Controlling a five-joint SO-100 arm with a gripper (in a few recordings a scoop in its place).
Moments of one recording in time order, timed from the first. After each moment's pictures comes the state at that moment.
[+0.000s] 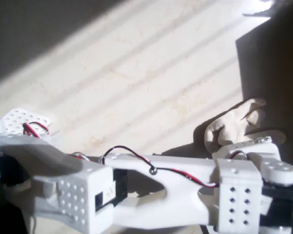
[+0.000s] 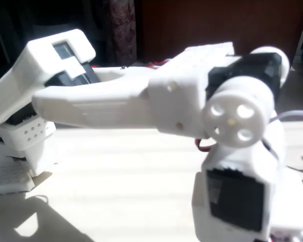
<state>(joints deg) 15.2 34.9 19.1 96.5 -18.9</state>
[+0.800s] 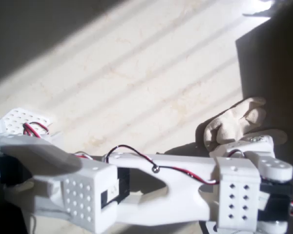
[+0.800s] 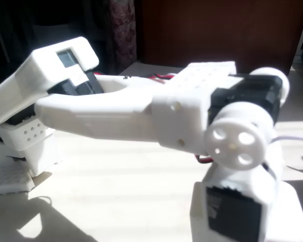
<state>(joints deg) 15.2 34.2 18.5 97.3 -18.7</state>
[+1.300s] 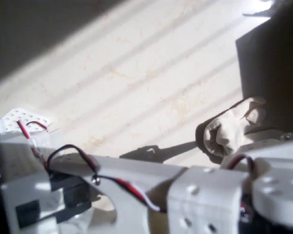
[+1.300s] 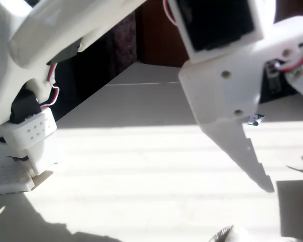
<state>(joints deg) 6.2 56.8 18.5 101.9 -18.6</state>
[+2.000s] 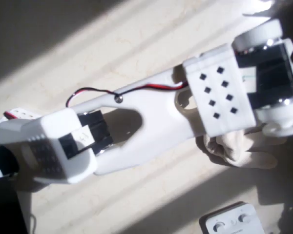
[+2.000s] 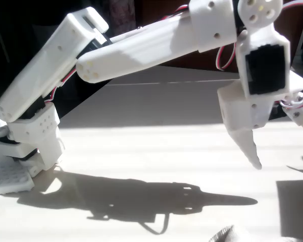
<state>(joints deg) -6.0 39.1 18.5 94.9 -10.2</state>
